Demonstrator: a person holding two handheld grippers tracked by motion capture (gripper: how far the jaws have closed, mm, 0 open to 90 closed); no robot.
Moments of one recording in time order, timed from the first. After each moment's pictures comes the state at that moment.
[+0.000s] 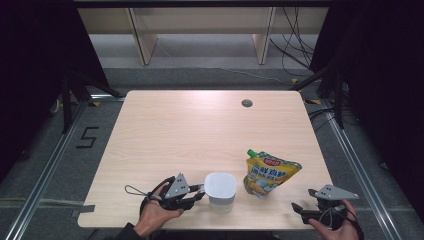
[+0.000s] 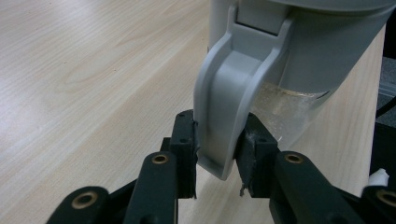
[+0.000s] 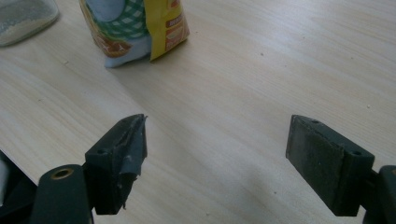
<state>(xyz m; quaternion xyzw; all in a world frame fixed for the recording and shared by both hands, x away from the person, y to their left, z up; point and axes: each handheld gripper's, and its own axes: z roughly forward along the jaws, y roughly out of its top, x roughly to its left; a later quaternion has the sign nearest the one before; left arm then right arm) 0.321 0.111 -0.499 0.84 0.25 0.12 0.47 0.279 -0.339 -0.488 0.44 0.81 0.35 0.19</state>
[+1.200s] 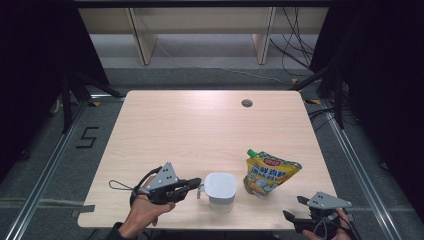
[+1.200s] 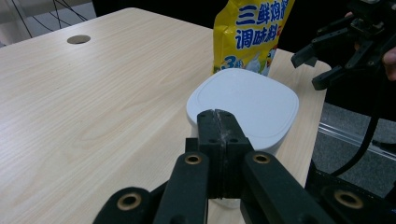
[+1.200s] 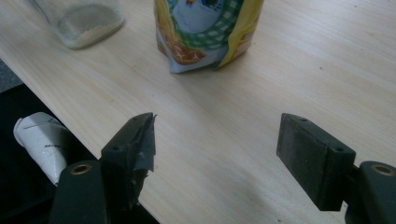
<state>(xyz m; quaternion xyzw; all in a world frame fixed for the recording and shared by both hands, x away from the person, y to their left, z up) 0.310 0.121 -0.430 0.80 0.25 0.11 0.53 0.259 -0.311 -0.482 0.40 0.82 0.37 0.16</state>
